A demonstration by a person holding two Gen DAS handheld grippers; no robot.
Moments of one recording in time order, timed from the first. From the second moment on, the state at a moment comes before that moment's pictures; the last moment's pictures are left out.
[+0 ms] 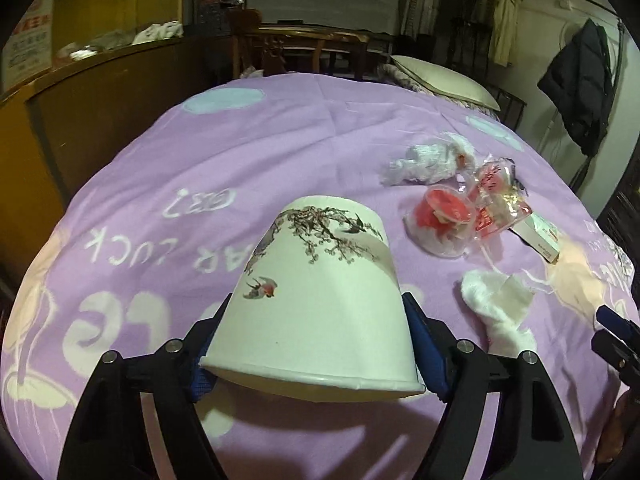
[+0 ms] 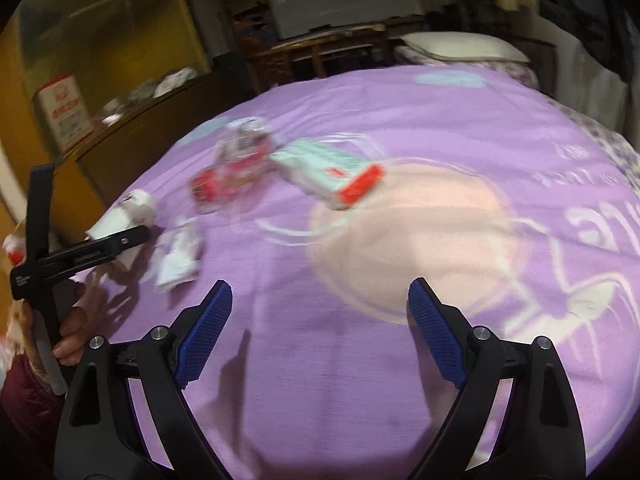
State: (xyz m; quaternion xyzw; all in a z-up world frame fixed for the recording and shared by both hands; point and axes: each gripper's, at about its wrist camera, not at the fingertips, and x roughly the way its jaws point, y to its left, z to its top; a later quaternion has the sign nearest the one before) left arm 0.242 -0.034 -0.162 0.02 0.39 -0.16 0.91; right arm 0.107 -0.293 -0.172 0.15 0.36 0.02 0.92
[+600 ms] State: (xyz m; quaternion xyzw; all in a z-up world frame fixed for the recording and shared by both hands) left arm 0.250 -0.003 -0.167 -0.04 0.41 -0.16 0.90; right arm 0.180 -0.215 -0.180 0.12 0.41 0.08 0.90
